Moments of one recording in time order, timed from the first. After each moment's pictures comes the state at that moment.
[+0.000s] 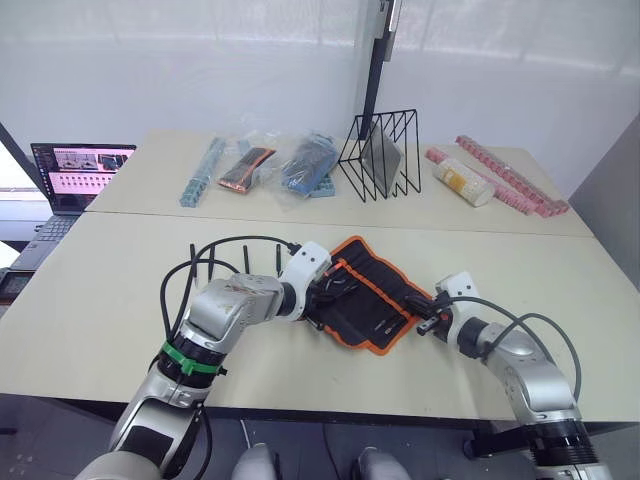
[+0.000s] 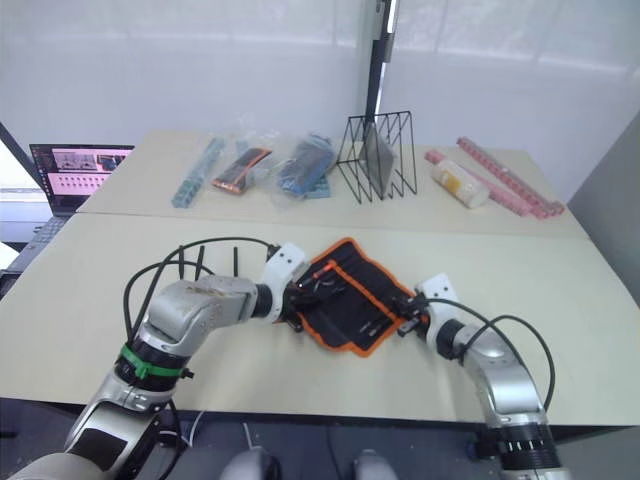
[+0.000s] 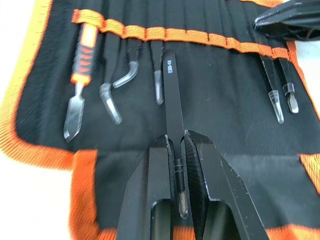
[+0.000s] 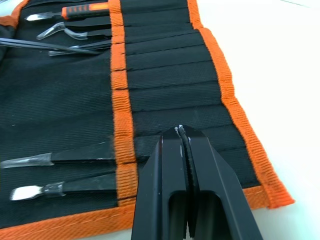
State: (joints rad) left arm -0.68 0.34 -0.32 -0.08 -0.40 1.13 -0.47; right arm -0.17 -0.48 -0.01 -0.05 0.25 0.44 0.61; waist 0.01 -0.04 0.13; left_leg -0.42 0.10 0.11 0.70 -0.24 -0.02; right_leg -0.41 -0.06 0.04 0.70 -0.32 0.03
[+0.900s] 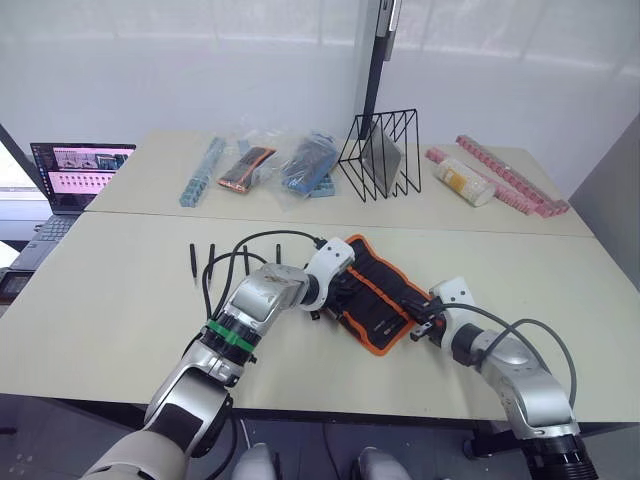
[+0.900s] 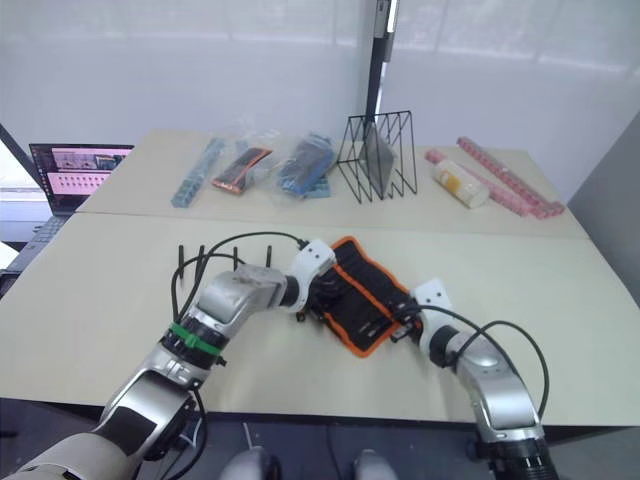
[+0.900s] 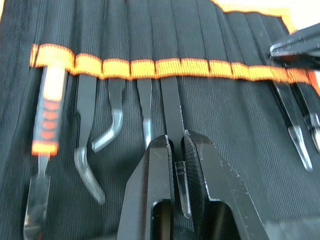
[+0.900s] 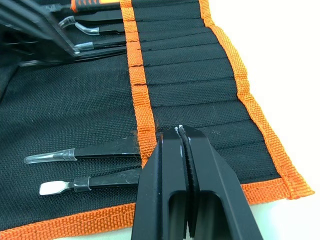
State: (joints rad) left arm -0.83 0.21 -0.38 0.29 -0.22 0.89 -0.59; right arm -0.12 -0.44 0.00 -0.16 0.21 0.50 0.54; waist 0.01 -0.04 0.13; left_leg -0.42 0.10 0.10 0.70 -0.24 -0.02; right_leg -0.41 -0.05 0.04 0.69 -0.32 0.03
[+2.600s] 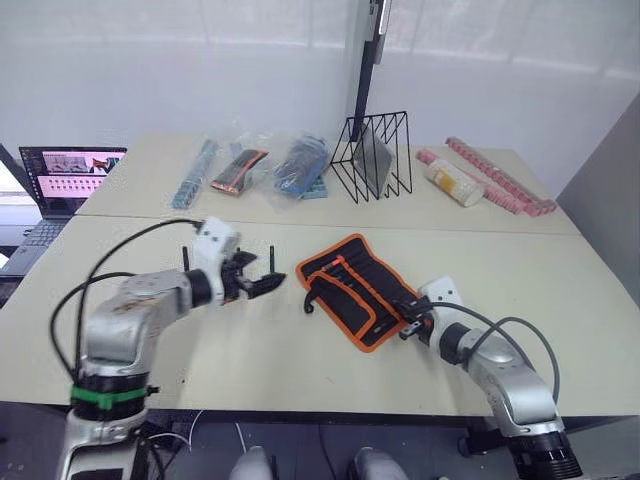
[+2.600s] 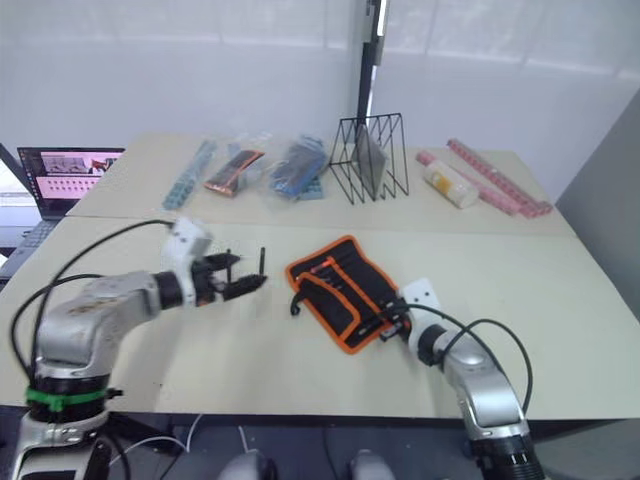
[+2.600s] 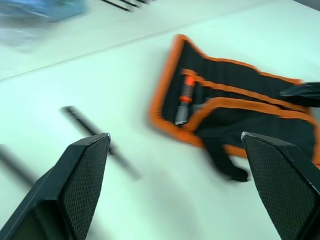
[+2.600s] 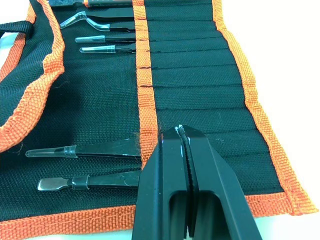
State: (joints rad) left arm -0.35 0.56 0.24 -0.27 -0.37 0.88 -0.74; right arm -0.14 -0.39 0.03 -0.16 0.18 0.53 0.51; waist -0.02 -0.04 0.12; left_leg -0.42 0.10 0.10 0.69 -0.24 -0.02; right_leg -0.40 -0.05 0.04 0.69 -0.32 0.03
